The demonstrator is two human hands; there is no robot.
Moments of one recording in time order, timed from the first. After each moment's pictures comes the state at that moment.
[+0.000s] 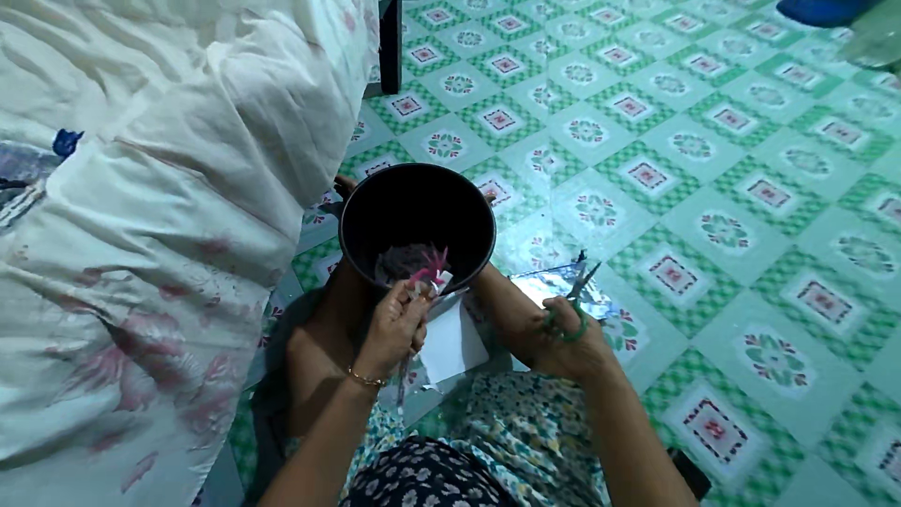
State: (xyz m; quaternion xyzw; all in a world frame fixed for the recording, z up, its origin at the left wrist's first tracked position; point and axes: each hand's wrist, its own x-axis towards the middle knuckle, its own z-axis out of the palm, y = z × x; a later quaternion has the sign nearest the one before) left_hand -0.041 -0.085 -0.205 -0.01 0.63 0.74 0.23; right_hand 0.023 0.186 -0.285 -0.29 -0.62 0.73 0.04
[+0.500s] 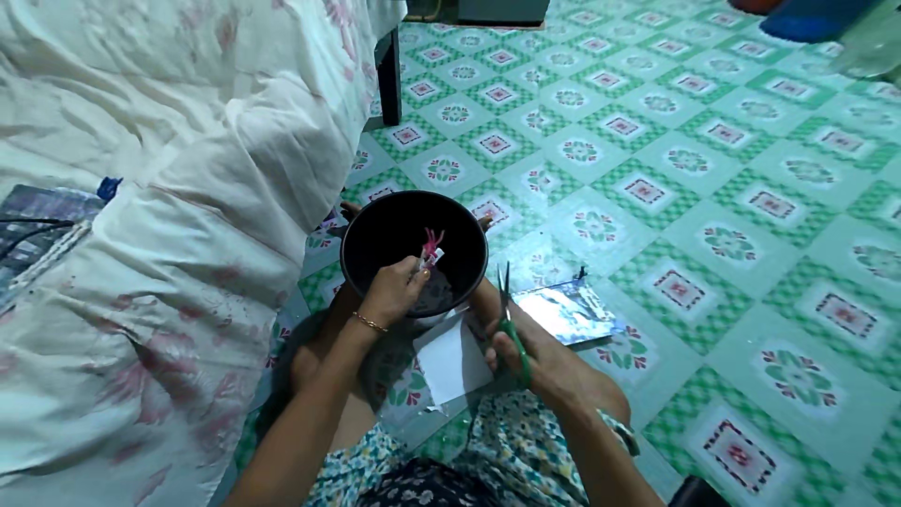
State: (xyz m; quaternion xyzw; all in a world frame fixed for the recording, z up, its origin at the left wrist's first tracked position) left_hand -0.118 -0.074 -0.200 0.22 0.88 0.40 0.11; right_hand 0.024 0.129 -0.227 -0.09 -0.74 0.66 -0.08
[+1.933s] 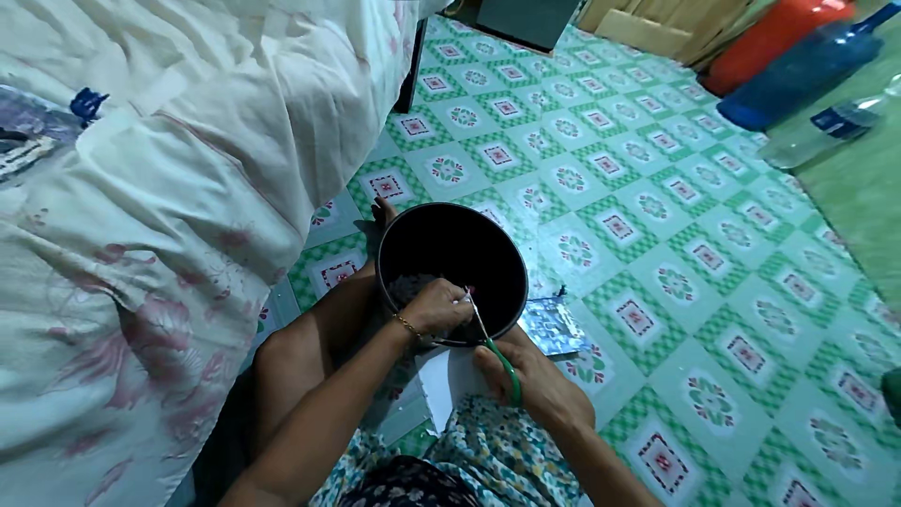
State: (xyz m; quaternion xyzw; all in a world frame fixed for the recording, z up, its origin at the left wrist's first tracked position) left_hand -0.109 -0.058 -0.201 0.23 0.77 0.48 0.34; right_hand 0.016 0.099 -0.196 -0.15 -0.79 0.55 -0.20
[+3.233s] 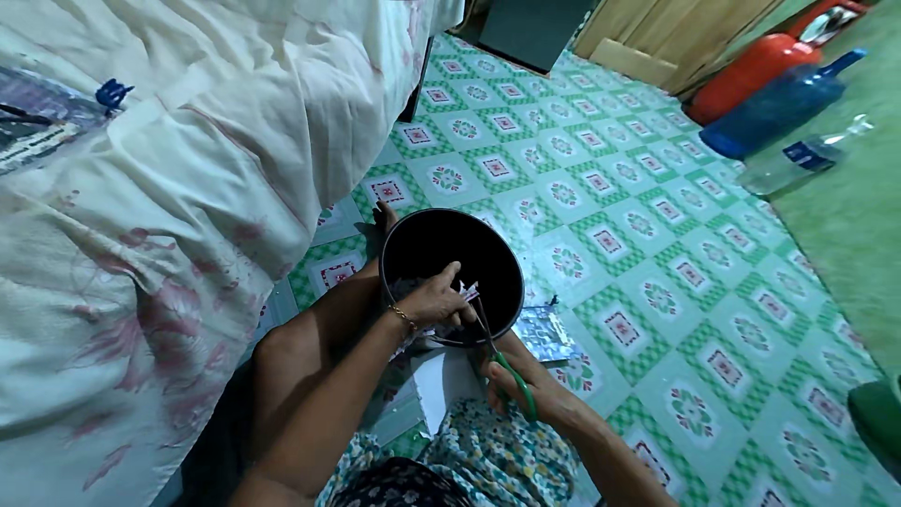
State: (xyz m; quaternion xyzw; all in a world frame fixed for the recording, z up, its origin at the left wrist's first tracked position) left_hand -0.111 -0.061 -0.203 0.13 0.65 0.63 0.41; right_hand 0.024 0.121 -0.190 -0.08 -0.79 0.53 -0.31
